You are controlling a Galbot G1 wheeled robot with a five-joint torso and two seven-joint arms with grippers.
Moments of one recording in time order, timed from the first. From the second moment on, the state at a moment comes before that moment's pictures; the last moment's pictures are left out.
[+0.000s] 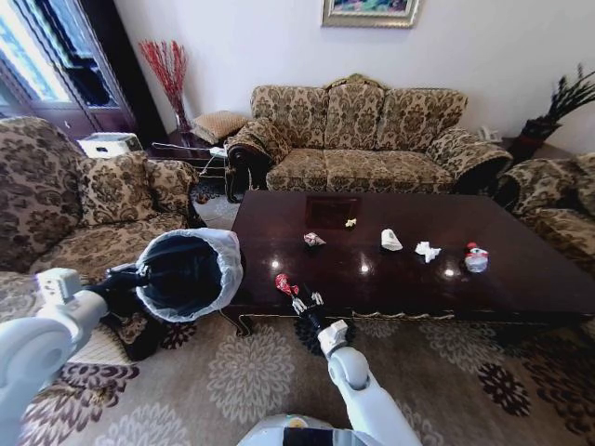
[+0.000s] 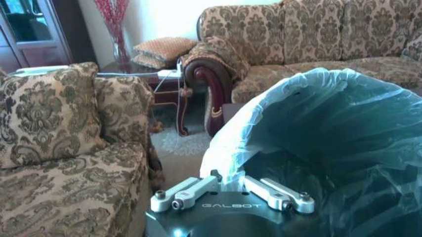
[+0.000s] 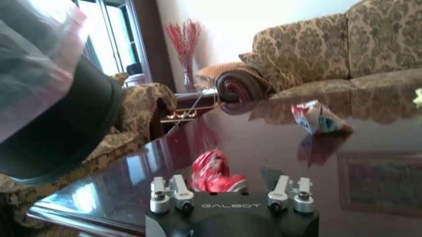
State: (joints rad) left arm 1.77 -0.79 -1.29 -2.30 -0.98 0.60 -0.05; right arm -1.22 1.46 0.15 1.60 0.20 0.06 -0.11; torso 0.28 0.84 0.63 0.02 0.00
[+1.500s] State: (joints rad) left arm 1.75 -0.79 -1.25 -2.29 -0.96 0.58 -0.04; right arm -1.21 1.44 0.17 1.59 0.28 0.09 -0.12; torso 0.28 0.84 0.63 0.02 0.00
